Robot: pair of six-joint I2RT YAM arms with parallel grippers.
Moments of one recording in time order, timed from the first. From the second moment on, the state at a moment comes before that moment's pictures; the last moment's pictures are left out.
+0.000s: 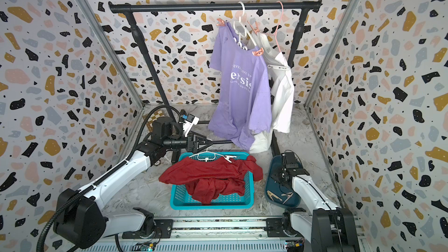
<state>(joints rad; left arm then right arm) -0.38 1.29 0.96 -0.14 0.88 -0.28 0.08 1.09 0.43 -0.51 -0.05 0.65</state>
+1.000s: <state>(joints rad) -0.39 1.31 1.03 -0.25 0.68 -0.30 0.14 0.69 0.61 -0.63 -0.24 0.51</state>
